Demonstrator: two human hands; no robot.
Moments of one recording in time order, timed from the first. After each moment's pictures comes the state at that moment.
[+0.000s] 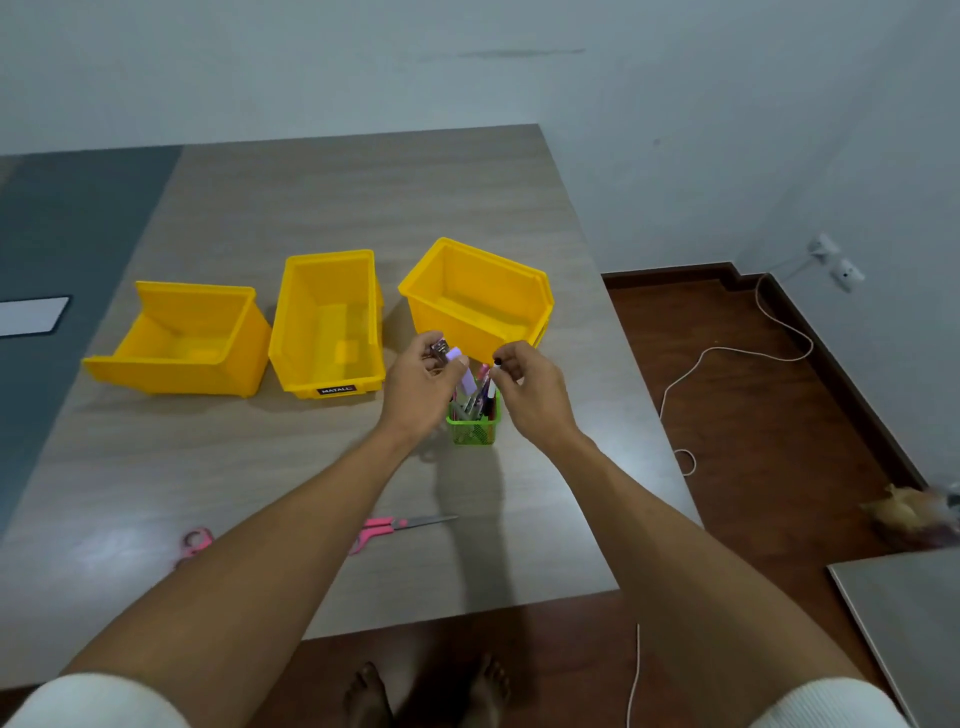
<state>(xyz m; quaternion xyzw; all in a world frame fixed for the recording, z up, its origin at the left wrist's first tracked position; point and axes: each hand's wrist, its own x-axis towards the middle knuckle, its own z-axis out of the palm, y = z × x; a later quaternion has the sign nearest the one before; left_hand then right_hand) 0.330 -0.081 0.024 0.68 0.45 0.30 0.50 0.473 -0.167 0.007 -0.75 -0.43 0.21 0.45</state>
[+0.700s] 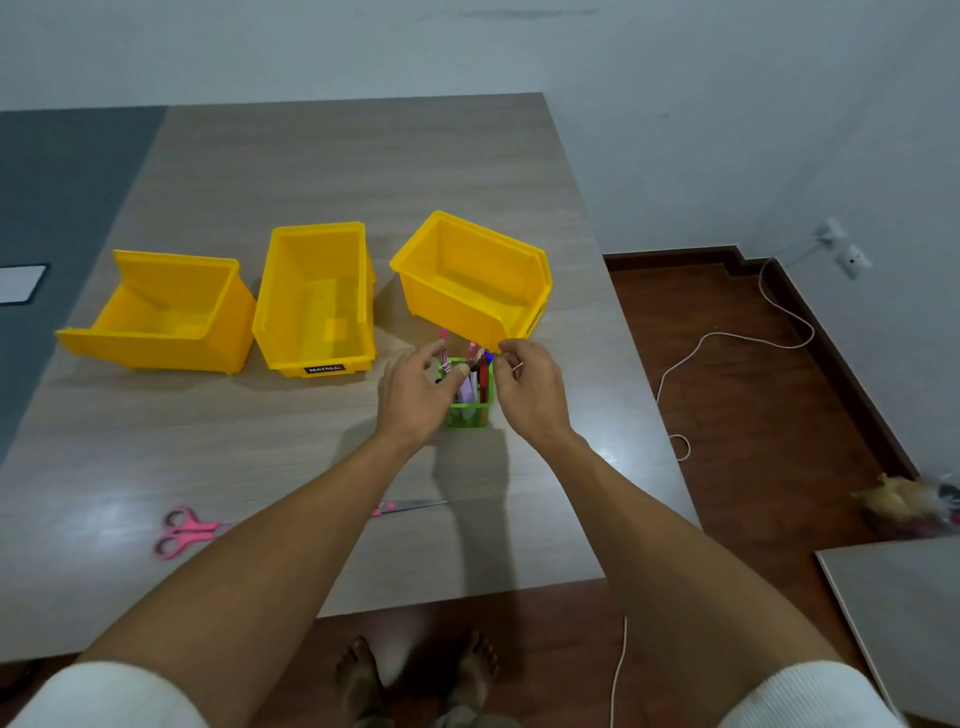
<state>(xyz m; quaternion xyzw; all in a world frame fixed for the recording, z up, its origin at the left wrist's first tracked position) 0.329 -0.093 -0.008 0.75 0.50 0.23 0.36 0.474 -0.173 -0.016 -0.78 -0.41 0.19 0.43</state>
